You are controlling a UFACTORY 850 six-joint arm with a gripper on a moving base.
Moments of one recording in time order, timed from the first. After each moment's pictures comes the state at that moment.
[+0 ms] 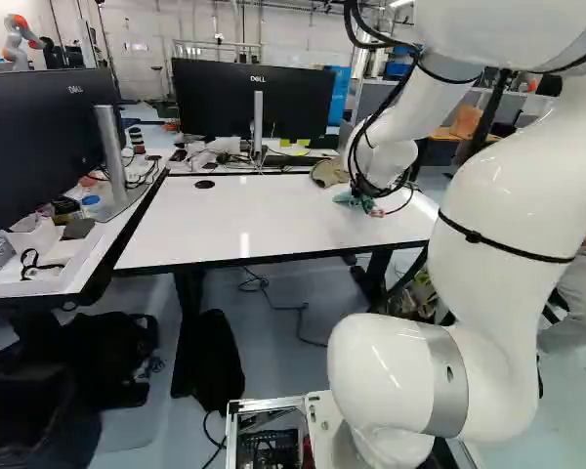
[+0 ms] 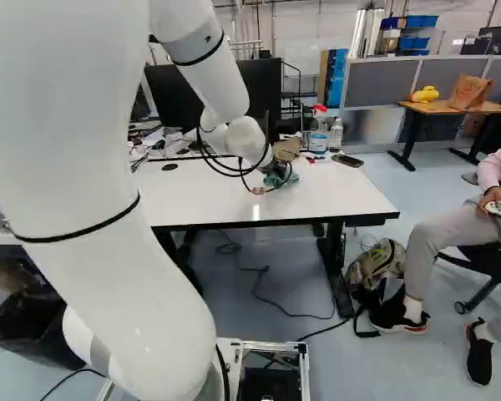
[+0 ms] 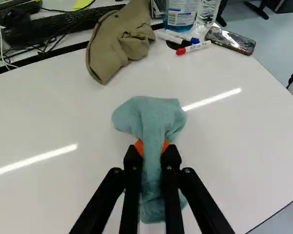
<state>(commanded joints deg) -17.2 -5.6 -42.1 0.0 8.8 0.0</state>
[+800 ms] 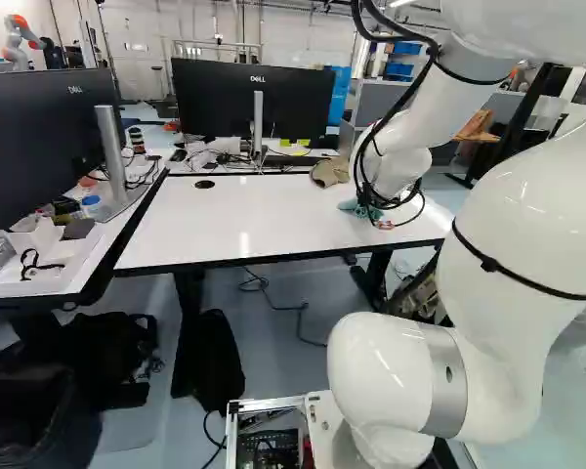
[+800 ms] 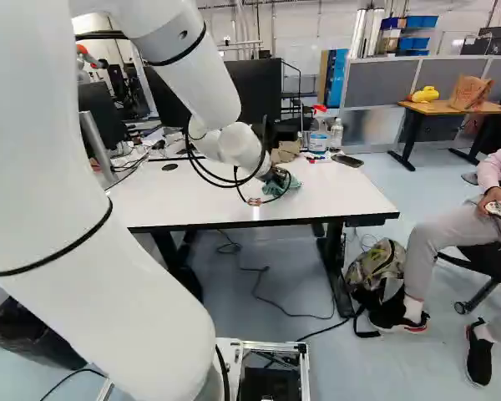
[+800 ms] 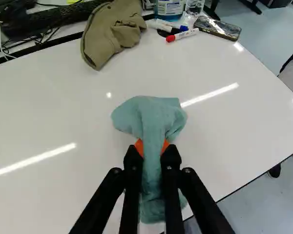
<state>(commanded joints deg) -18.7 1.0 -35.2 0.0 8.8 0.0</state>
